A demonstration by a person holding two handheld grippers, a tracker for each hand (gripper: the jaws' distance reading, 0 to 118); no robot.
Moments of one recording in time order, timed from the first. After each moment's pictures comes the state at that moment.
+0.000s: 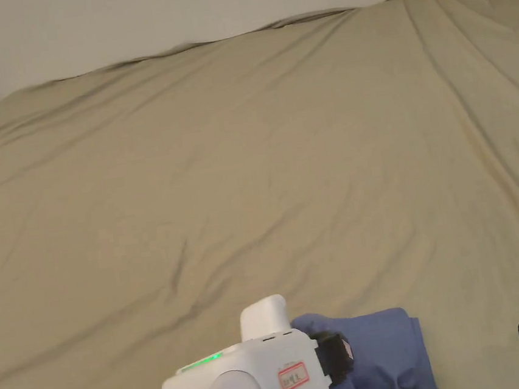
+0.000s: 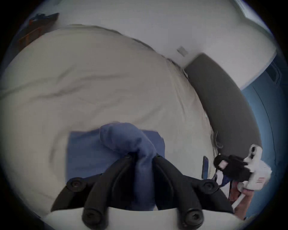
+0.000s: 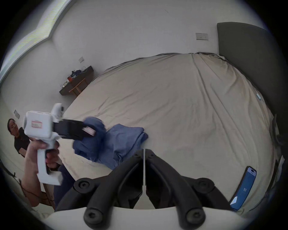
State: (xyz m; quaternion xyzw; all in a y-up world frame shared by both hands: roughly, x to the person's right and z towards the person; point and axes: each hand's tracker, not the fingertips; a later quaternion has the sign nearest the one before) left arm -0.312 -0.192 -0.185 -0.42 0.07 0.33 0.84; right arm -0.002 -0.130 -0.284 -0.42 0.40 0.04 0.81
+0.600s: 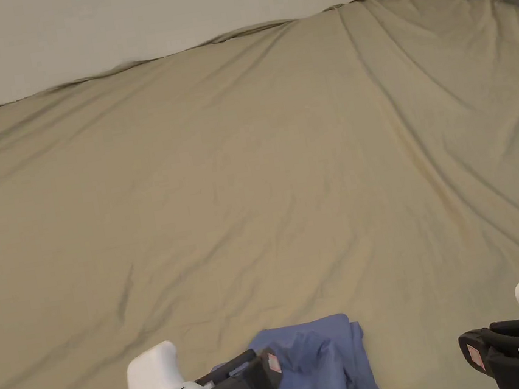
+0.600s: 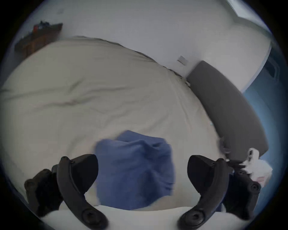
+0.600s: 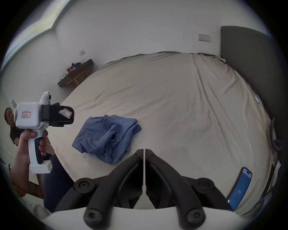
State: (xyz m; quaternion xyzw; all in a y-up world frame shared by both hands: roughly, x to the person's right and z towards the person) left arm -0.326 -0.174 -0.128 -0.35 0.16 0.27 0.88; right arm 0.017 -0.153 -0.286 -0.41 0.40 0.07 0.81
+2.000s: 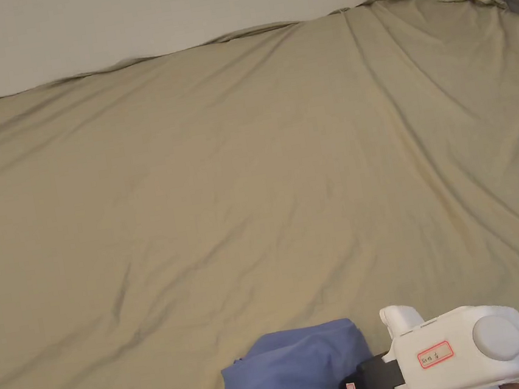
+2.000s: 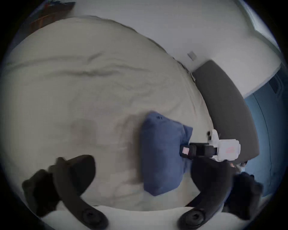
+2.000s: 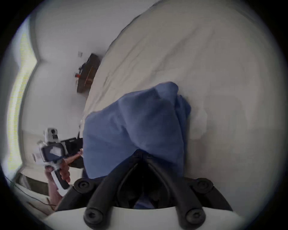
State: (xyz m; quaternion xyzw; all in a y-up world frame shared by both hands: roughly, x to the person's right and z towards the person) left arm -0.373 -0.222 -0.098 -0.40 0.06 0.37 0.83; right arm -0.095 -0.281 -0.355 -0.59 0.48 -0.05 0.64
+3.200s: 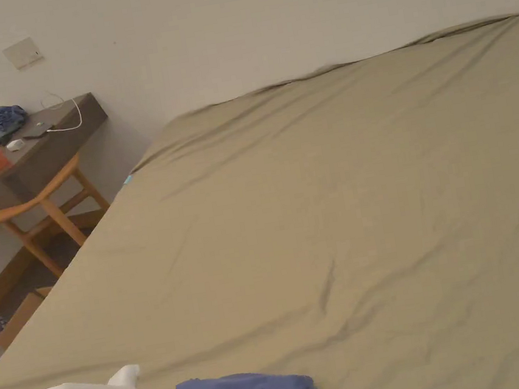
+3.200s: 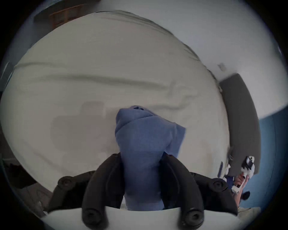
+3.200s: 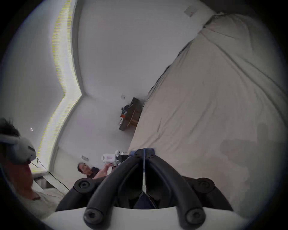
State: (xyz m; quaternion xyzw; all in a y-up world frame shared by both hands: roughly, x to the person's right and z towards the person) left arm -0.637 -0.168 0.038 -0.47 0.21 0.39 0.76; right arm 0.056 -0.139 -0.329 -0.44 0.53 -0.35 0.64
